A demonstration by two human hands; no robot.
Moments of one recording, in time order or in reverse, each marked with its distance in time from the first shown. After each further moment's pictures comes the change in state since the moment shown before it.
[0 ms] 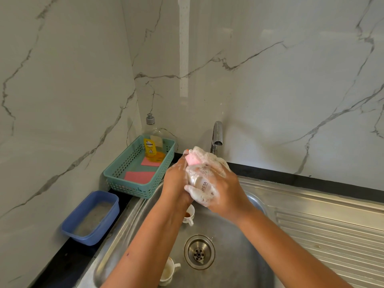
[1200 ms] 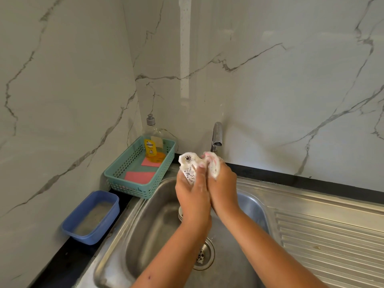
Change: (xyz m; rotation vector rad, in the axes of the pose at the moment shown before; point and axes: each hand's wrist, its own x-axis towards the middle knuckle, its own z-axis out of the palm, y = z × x) left_hand -0.019 -0.049 0.013 0.032 0.093 0.414; right_hand 0.011 -0.009 0.009 0.218 0.029 0.948
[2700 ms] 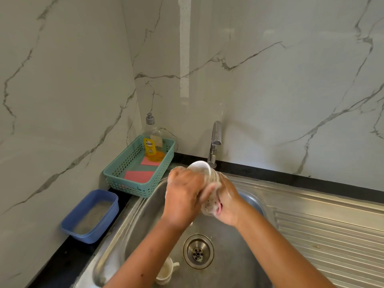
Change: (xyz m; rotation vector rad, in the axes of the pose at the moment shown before) left_hand 0.032 -0.009 -0.044 0.967 -0.299 1.242; right_hand -0.008 0.001 -0.015 0.856 -0.359 0.867
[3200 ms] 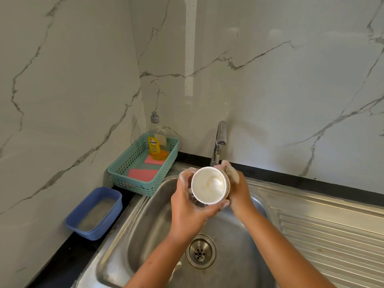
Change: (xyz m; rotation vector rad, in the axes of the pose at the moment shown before) left_hand -0.021 0.022 -0.006 -0.630 -0.003 -0.633; right_hand 0.010 -0.010 -0.011 -0.767 0.213 -0.612
